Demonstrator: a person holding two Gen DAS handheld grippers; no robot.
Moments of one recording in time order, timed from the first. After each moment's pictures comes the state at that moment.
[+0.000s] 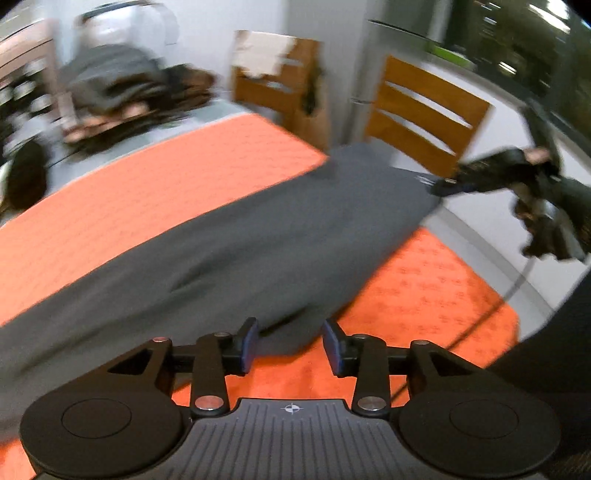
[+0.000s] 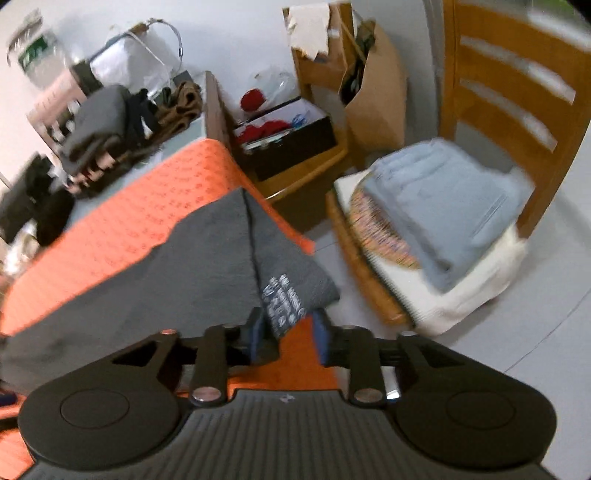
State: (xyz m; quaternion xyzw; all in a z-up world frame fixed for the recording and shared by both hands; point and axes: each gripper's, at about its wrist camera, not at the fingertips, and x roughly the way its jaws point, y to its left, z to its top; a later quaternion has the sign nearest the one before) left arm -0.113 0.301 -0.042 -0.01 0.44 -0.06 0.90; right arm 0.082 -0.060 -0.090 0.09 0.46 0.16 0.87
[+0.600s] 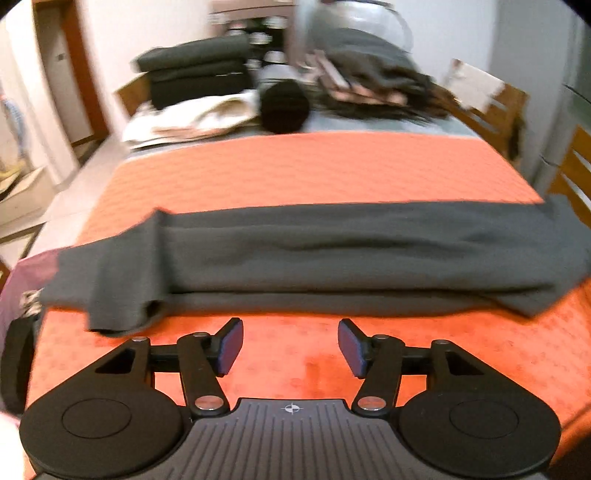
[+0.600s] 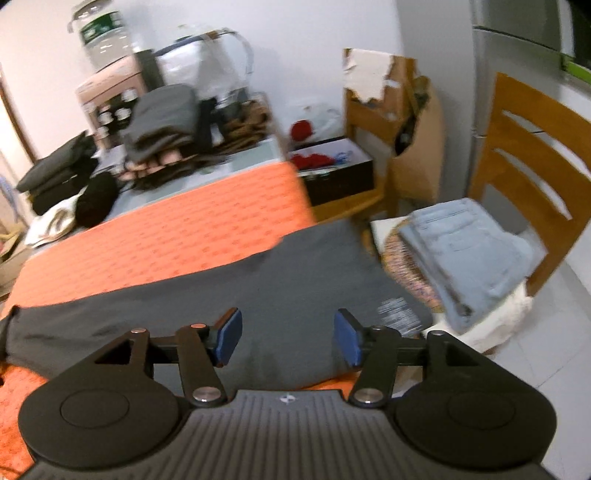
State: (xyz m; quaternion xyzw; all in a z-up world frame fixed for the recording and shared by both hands) left arm -0.213 0.459 -0.039 -0.07 0.42 0.22 0.88; right arm 0.022 0.025 -0.033 0.05 0.41 0.20 0.89
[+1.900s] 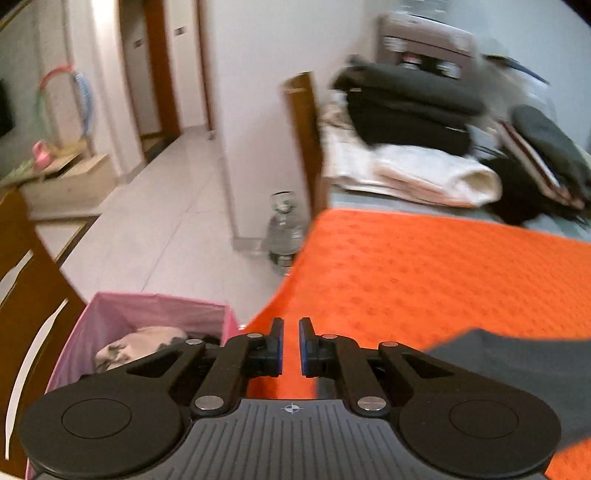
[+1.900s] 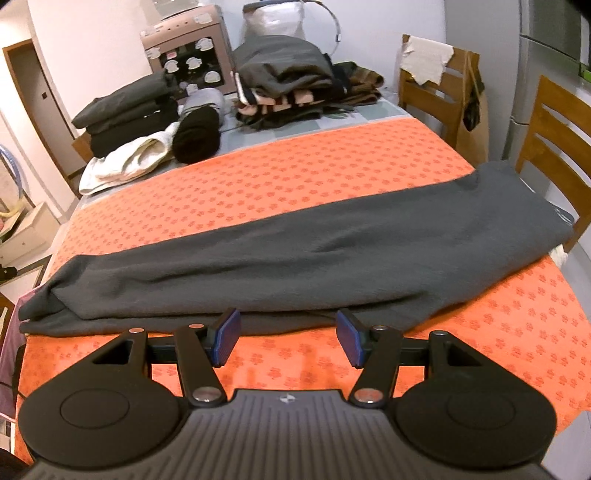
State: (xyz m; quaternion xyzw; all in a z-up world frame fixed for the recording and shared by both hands) left arm -0.249 0.793 -0.042 -0.14 0.36 0.30 0.87; right arm -0.151 0.292 -0.019 0.03 0.43 0.18 0.89
